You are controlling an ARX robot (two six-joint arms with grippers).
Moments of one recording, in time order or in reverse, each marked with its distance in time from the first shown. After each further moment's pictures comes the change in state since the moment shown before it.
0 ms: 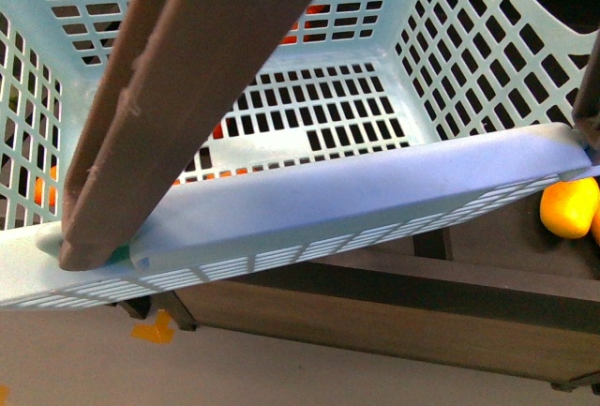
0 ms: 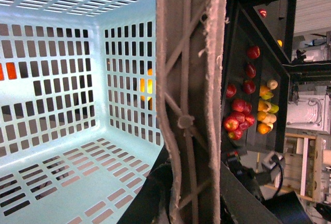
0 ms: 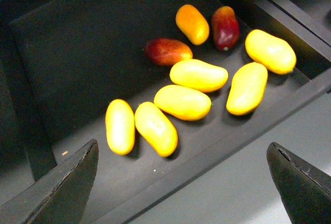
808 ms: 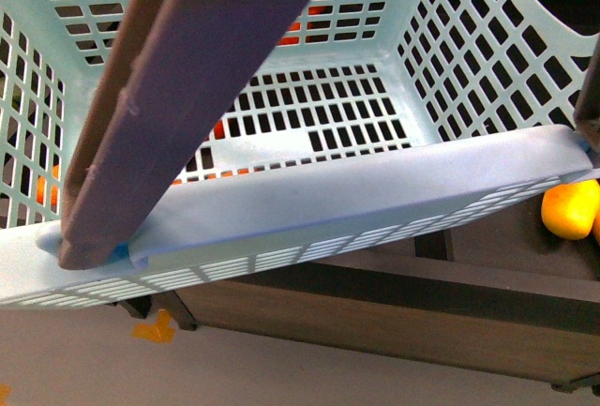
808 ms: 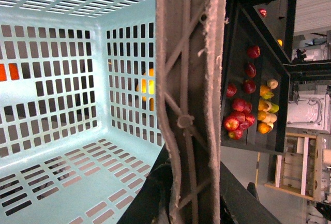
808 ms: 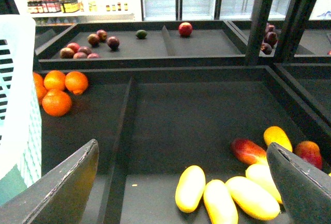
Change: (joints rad) left arm 0.000 0.000 0.000 0.000 0.001 0.004; right arm 0.274 -1.278 -0.389 -0.350 -0.114 -0.210
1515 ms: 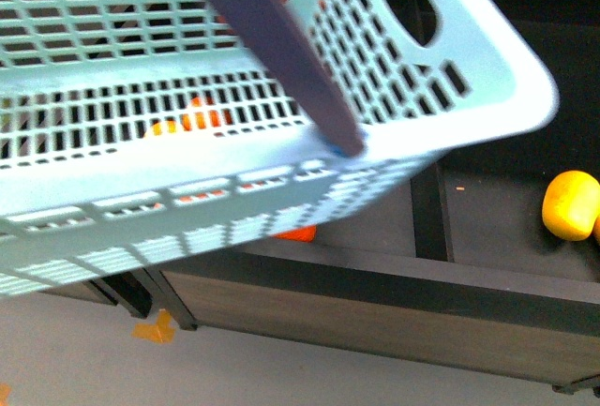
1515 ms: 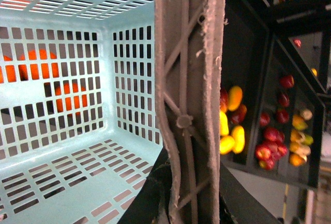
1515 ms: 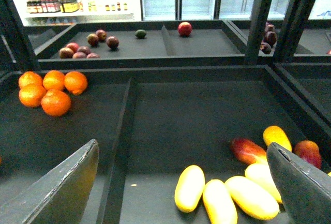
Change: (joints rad) left arm 0.181 -0.042 -0.049 -0.066 0.010 0.124; right arm 0.000 0.000 0.000 0.000 0.000 0.000
